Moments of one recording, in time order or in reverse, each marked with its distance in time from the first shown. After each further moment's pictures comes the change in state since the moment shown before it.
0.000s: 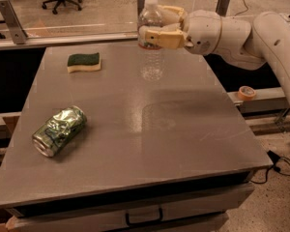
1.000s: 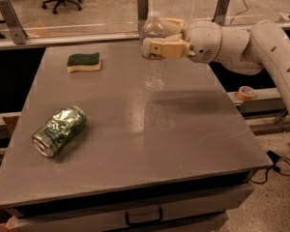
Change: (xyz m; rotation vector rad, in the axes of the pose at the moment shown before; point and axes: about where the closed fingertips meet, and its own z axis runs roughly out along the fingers) arm 0.025 0.009 -0.012 -0.047 0.005 0.075
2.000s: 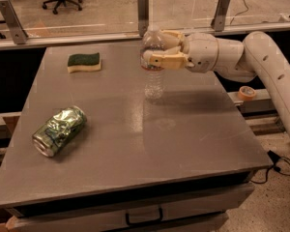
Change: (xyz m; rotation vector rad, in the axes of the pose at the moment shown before) arm 0.025 0.012 -0.002 -0.063 -0.035 -0.021
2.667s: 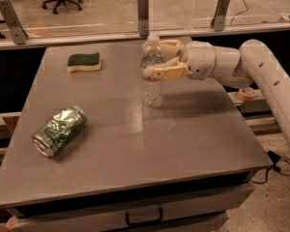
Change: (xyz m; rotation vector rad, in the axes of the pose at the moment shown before) arm 0.019 0.009 -0.003 -0.013 -0.005 0.023
